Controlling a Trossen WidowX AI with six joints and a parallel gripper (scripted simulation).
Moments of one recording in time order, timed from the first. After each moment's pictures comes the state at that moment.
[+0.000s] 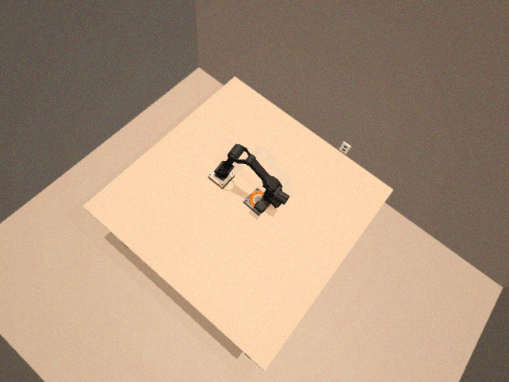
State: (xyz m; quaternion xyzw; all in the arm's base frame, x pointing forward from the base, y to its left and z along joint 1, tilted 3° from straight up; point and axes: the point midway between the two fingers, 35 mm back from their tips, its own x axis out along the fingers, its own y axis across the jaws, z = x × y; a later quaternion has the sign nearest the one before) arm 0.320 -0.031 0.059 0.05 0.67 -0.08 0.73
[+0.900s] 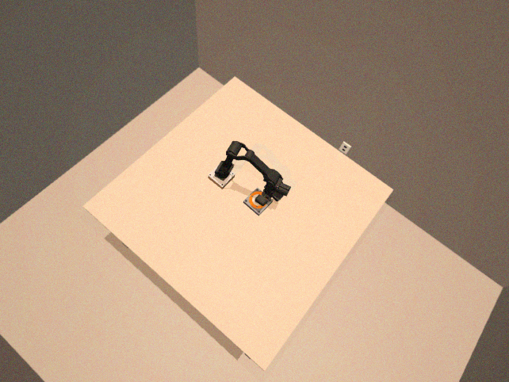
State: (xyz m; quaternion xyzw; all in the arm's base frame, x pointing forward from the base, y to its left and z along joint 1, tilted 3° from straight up) arm 0.307 0.005 0.063 0.05 0.67 -0.08 0.74
